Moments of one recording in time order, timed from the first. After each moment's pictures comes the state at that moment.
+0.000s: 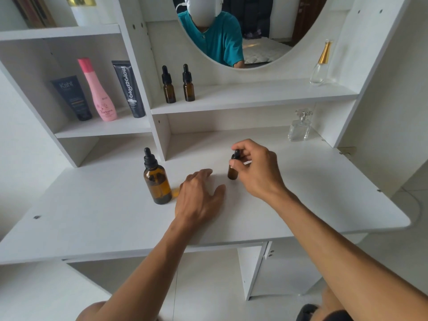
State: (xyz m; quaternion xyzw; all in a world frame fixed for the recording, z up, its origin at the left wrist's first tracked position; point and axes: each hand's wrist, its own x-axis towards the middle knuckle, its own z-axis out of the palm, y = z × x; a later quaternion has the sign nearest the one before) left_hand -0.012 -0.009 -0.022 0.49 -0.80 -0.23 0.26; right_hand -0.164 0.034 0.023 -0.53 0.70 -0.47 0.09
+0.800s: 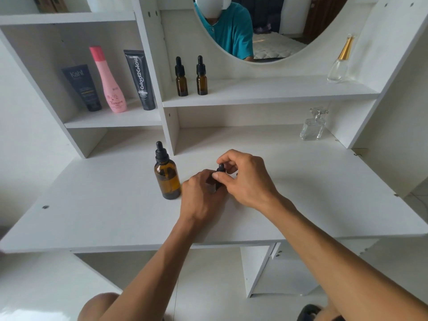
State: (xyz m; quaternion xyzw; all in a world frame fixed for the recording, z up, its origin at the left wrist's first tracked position) left_hand 0.001 -0.003 -0.020 0.47 -0.72 -0.34 0.37; right_hand -0.124 0.028 0.017 -0.60 0.69 -0.40 0.12
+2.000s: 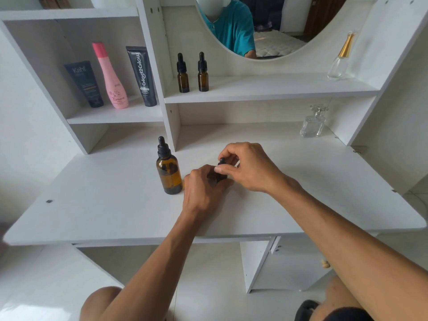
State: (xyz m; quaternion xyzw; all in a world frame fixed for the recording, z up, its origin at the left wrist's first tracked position) left_hand -0.003 -0.016 -0.031 0.47 -0.71 -0.35 0.39; right_hand -0.141 0.018 0.032 -0.66 0.66 -0.32 0.15
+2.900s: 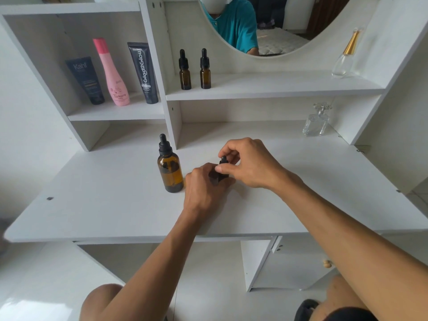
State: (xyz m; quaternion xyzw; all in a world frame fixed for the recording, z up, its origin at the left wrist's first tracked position) left_hand -0.003 -0.019 -0.035 0.47 -0.72 -0.33 0.39; right_hand -0.139 0.018 0.039 -0.65 0.67 -0.31 0.16
